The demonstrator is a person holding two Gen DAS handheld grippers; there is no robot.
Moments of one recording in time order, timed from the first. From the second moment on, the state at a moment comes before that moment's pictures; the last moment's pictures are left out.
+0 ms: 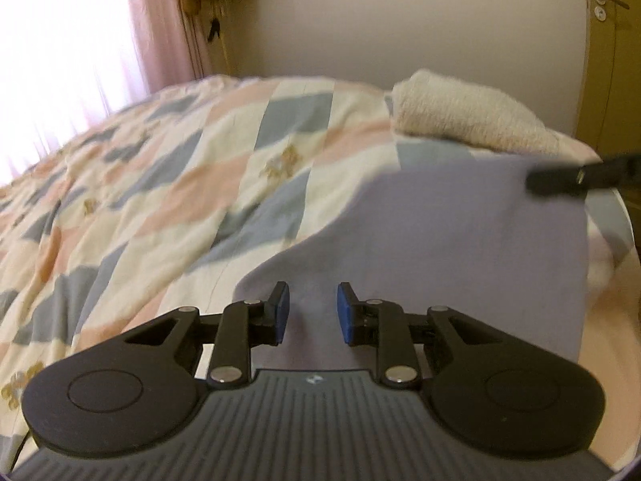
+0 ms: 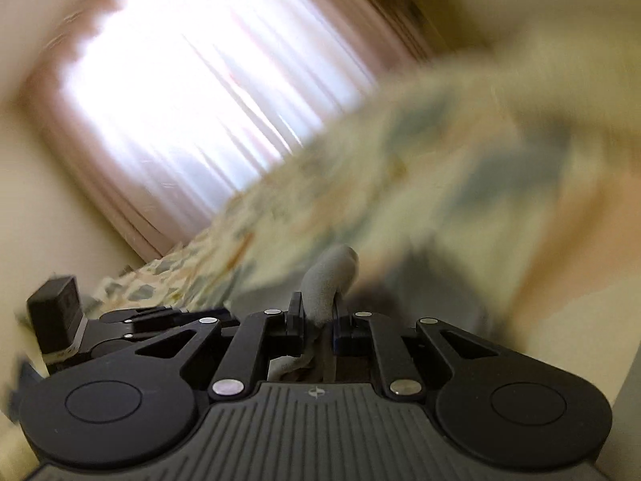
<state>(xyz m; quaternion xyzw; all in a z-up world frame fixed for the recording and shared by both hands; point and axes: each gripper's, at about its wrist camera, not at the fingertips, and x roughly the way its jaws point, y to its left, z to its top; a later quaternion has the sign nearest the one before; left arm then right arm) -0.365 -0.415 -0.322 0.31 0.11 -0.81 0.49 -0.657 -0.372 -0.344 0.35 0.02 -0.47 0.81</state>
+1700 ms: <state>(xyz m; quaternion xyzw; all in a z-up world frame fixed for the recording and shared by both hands) -0.384 -0.474 -0.384 0.29 0.19 -0.75 0.56 -0.629 -0.503 -0.406 0.31 0.22 -0.51 0.77</state>
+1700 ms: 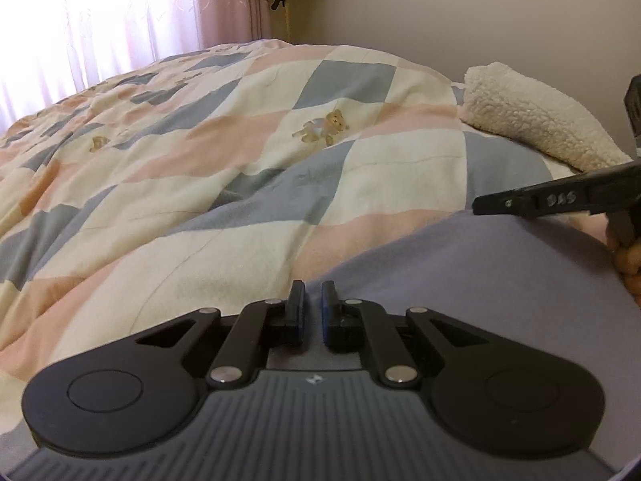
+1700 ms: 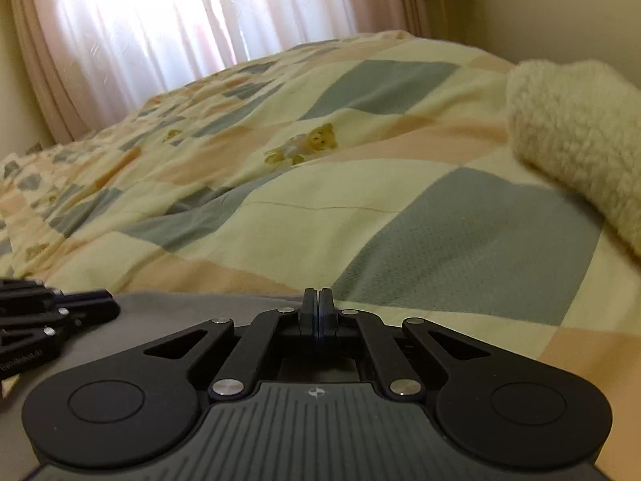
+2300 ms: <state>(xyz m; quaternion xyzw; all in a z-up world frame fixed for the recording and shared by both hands) -0.399 -0.353 -0.346 0.28 0.18 -0.74 0.58 -0.693 -0.365 -0.380 0.33 0.18 -0.56 0.74</state>
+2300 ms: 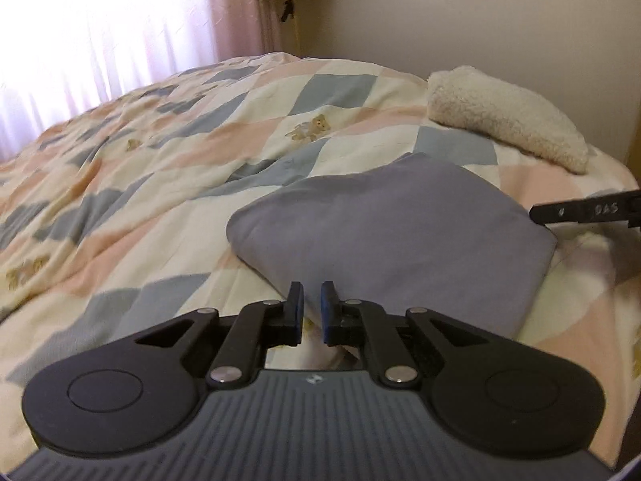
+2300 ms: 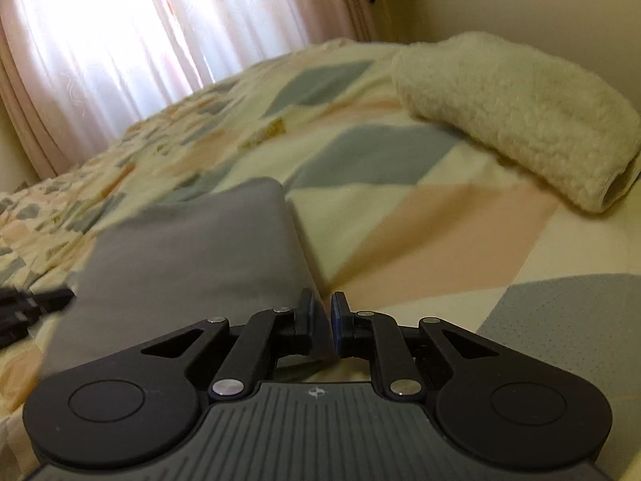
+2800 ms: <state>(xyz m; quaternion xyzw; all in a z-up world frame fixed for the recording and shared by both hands) -0.416 -0.320 -0.334 0.30 0.24 -0.70 0.60 -0.648 -0.333 -0.368 0.33 0.17 -0.57 0.73</state>
